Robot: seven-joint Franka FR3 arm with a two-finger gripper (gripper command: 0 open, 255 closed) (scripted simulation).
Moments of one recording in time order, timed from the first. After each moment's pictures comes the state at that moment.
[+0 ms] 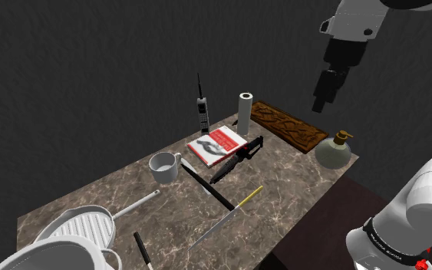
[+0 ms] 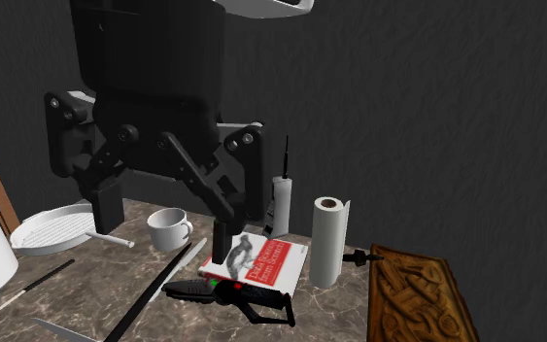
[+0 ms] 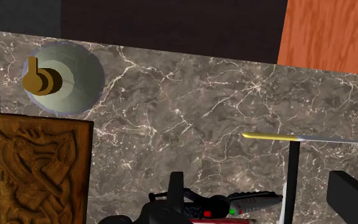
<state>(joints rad) 0.01 -0.79 0.00 -2.38 0.12 1.55 -0.13</state>
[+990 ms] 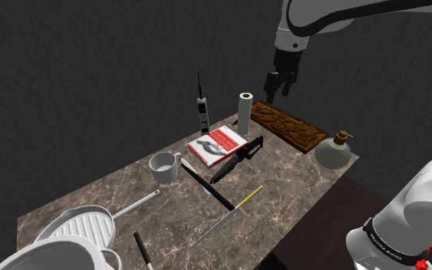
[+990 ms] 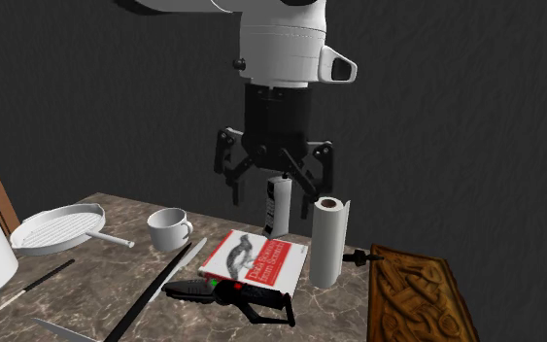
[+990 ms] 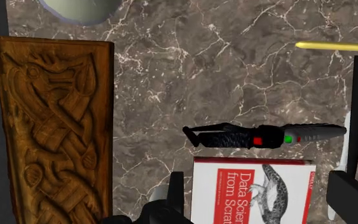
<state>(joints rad) -0.03 -0.32 0.01 -2.17 0.07 1.84 -0.11</state>
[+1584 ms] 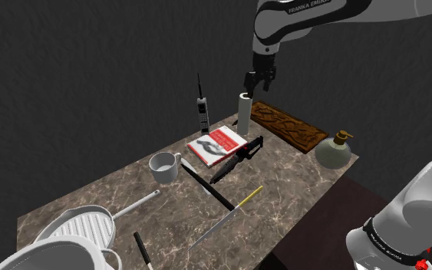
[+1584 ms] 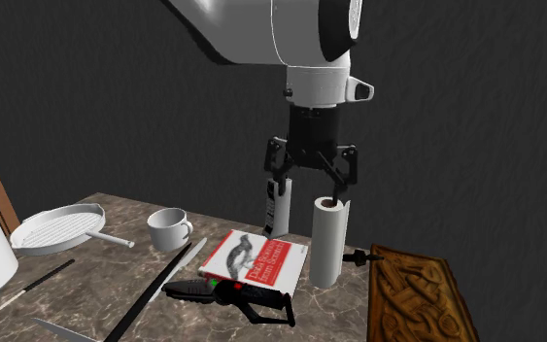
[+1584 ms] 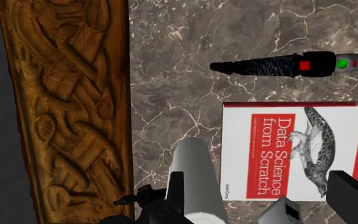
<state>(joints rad) -0.05 0.01 0.00 -1.91 0.02 1.93 -0.08</state>
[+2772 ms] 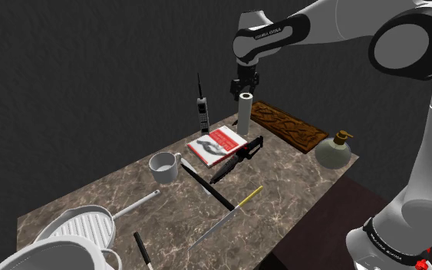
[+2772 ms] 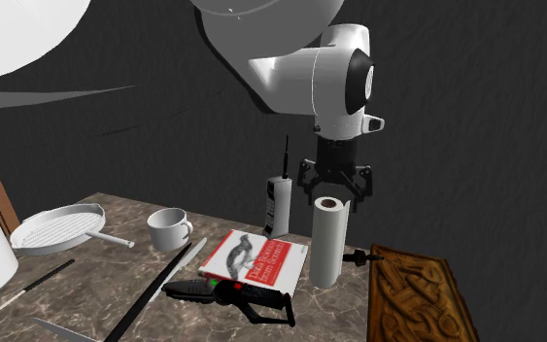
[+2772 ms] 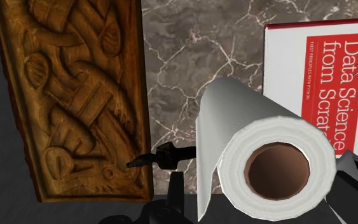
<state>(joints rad) -0.07 0.37 -0.02 -1.60 -0.02 2.00 -0.05</state>
